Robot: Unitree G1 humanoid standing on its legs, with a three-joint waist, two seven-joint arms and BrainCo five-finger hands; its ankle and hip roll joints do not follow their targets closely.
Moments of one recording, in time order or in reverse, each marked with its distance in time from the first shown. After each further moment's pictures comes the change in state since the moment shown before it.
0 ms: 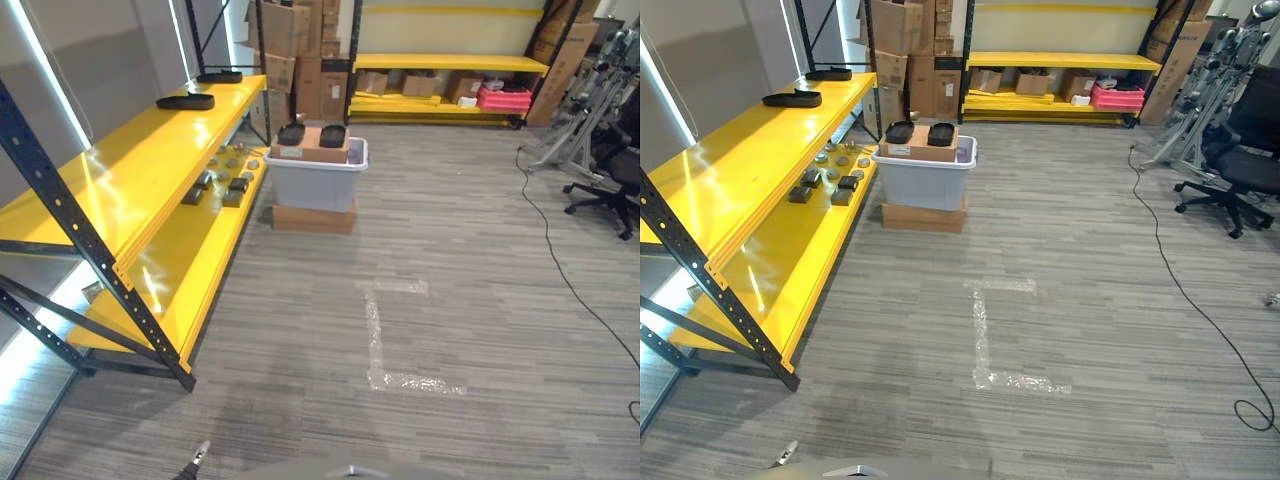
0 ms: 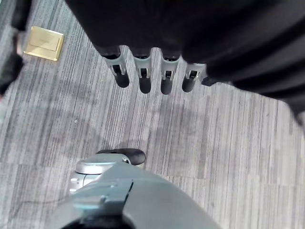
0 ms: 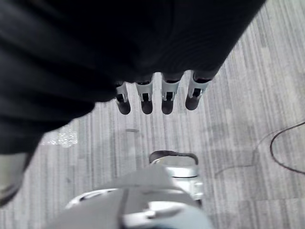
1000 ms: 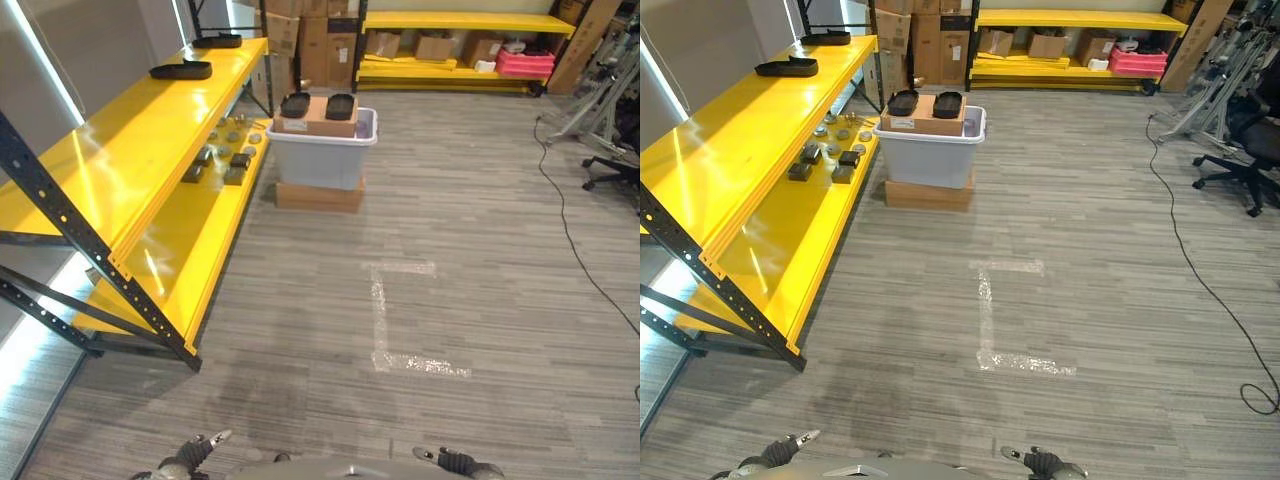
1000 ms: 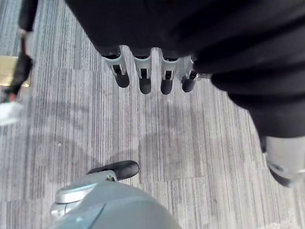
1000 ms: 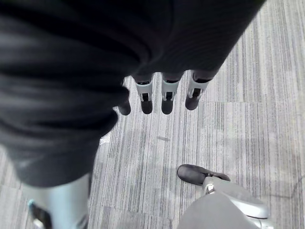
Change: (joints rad) left arm -0.048 0.044 -0.063 -0.076 0.098 -0.036 0.039; right arm -0.107 -0.099 0.040 -0.072 -0.103 -0.024 0.019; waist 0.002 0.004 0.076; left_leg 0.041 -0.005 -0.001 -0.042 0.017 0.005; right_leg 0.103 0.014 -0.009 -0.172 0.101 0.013
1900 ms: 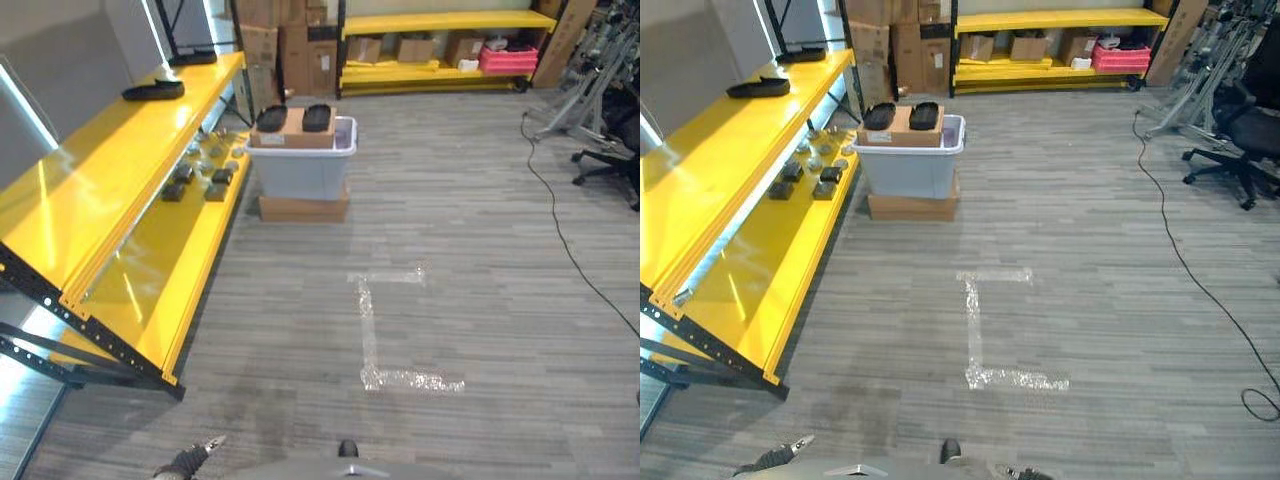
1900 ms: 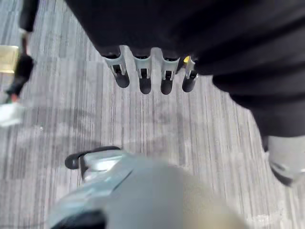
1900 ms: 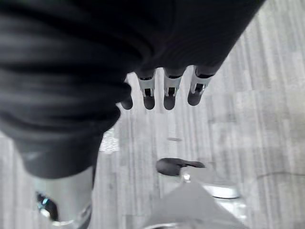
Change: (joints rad) left arm 0.004 -0.048 0.034 0.044 -0.024 -0.008 -0.036; right arm 0.067 0.032 -0.017 -0.008 0.064 -0.019 0.004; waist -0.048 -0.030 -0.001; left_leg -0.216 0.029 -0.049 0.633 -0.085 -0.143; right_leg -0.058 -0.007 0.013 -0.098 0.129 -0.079
